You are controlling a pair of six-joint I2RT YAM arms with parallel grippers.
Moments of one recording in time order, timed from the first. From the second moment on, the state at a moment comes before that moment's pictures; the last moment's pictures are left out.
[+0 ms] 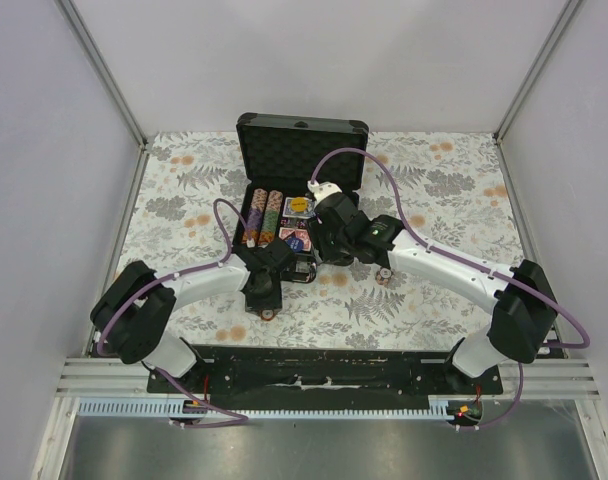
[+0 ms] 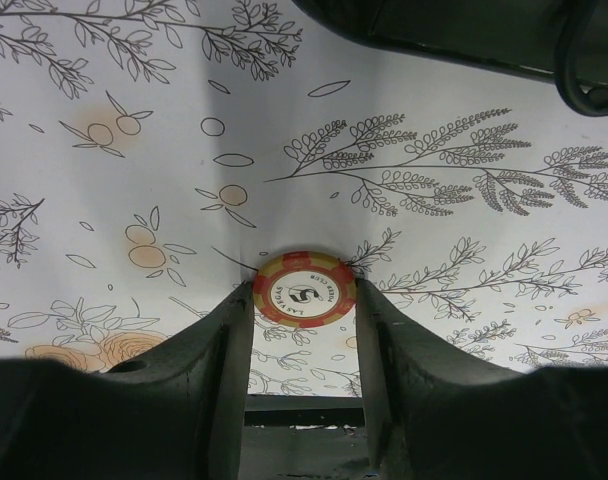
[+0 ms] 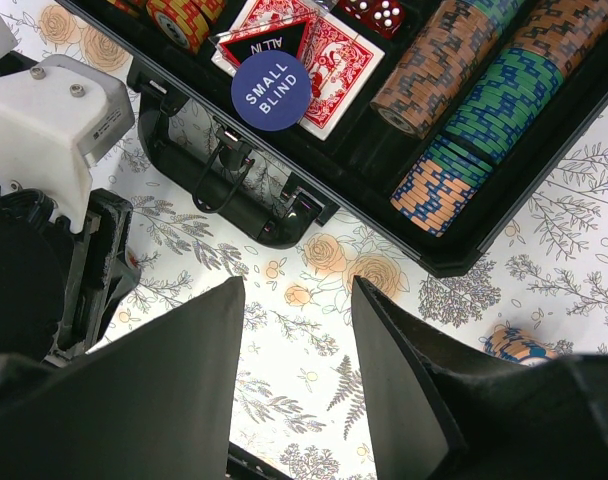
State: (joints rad) left arm -0.77 1.52 0.81 -0.71 -0.12 -0.83; right arm 0.87 1.54 1.25 -0.53 0.18 0.37
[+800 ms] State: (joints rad) left arm -0.78 1.45 0.89 -0.79 -0.23 -0.86; right arm 0.87 1.49 1.21 -0.52 0.17 0.40
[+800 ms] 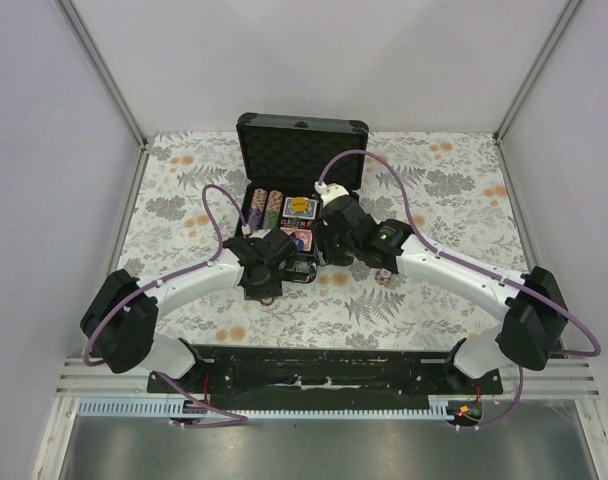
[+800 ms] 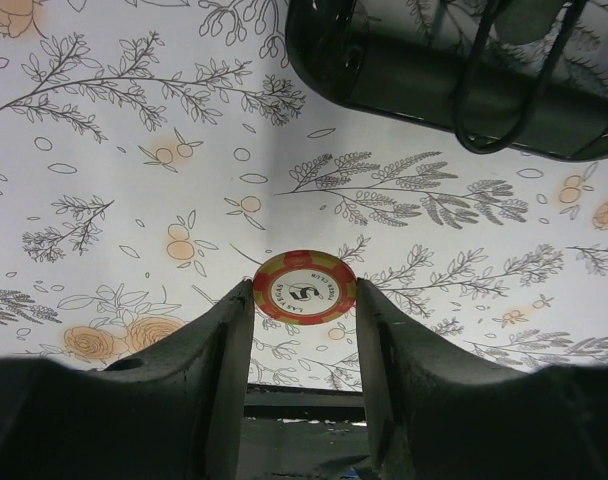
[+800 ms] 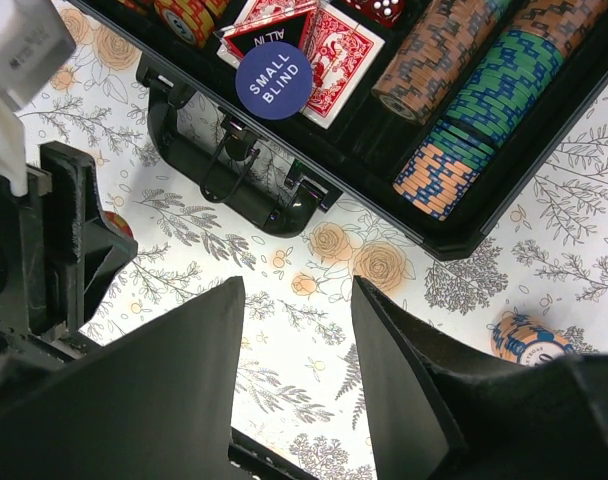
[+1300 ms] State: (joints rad) left arm -0.71 1.44 1.02 -0.83 -0.23 -0.88; right arm 0.86 1.40 1.04 -0.37 0.05 0.44
